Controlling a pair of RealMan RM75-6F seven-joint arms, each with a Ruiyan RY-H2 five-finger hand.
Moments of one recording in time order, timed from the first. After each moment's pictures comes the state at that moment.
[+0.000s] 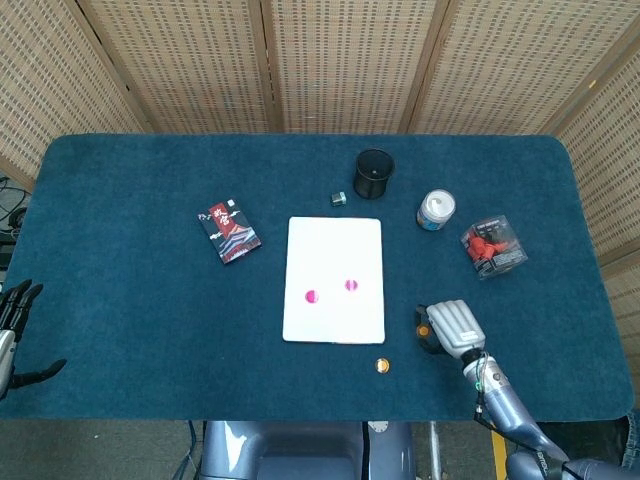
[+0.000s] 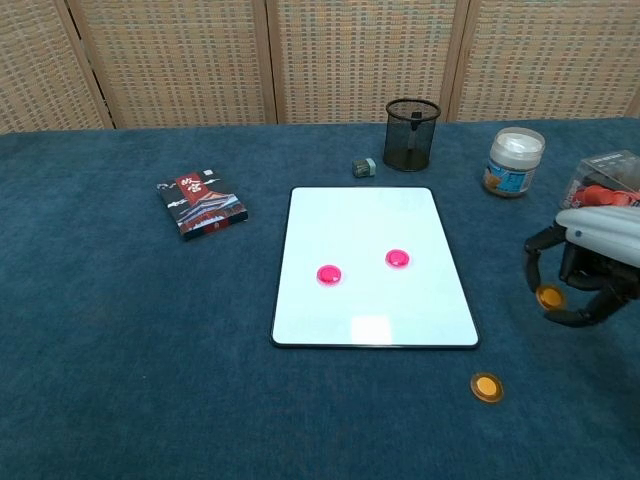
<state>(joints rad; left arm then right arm) -0.05 -1.04 -0.01 -1.68 1.48 1.46 -0.02 0.48 -1.43 0.09 -1.58 -1.25 1.00 -0.30</state>
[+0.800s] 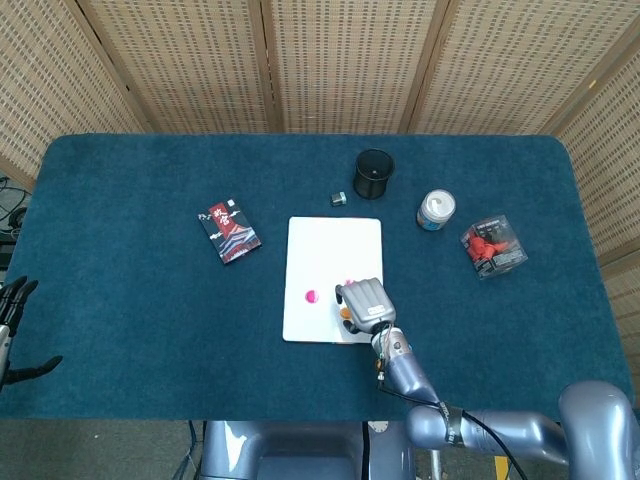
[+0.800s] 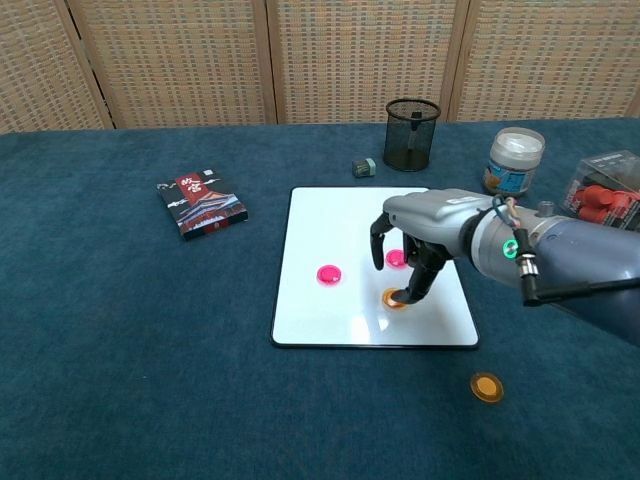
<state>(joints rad) -0.07 -1.02 -0.02 -1.66 1.46 1.42 -0.08 0.85 -1.72 0.24 -1.61 -0.65 1.04 -0.85</state>
